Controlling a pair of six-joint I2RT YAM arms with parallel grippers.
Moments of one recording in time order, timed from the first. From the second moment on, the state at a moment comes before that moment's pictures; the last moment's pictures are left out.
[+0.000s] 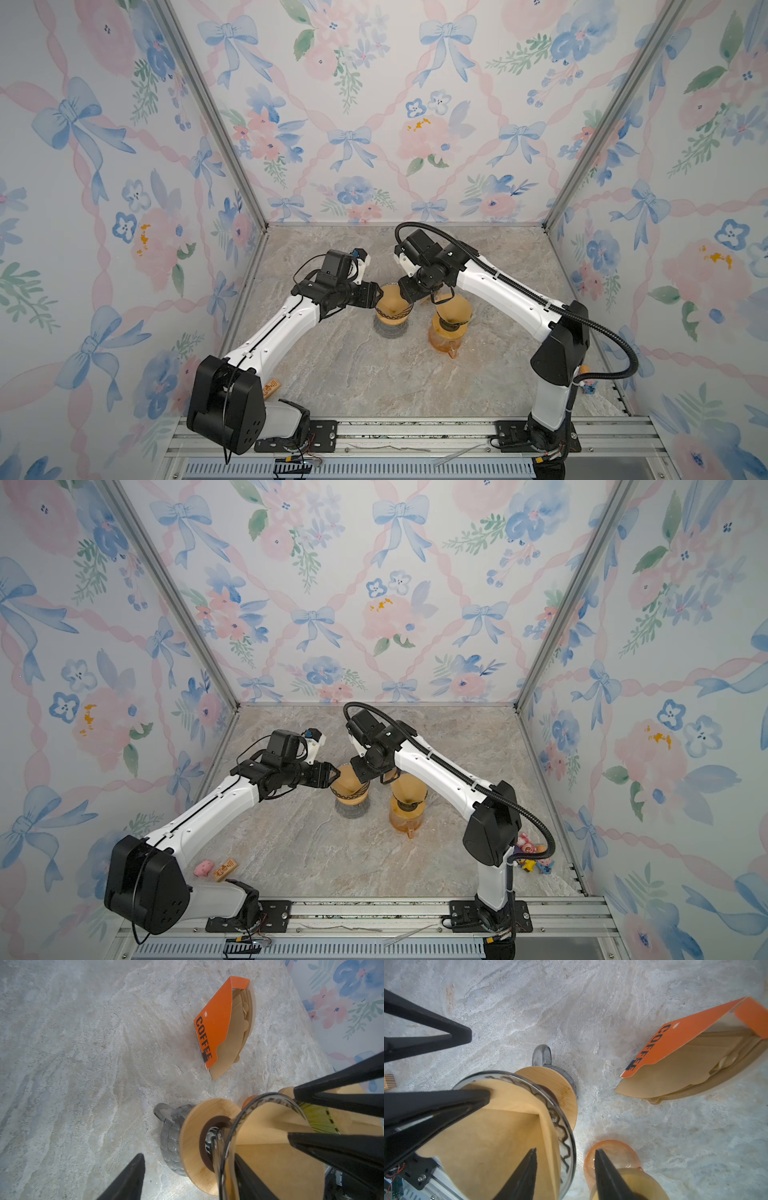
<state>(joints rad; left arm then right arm) -0.38 1.36 1.02 -0.50 0.29 -0.21 0.79 1.90 1.85 -1.09 0.01 0.23</state>
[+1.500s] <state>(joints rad) -0.39 1.41 1.07 -0.50 0.31 -0.14 0.76 1.89 1.81 -1.02 -0.05 0.20</state>
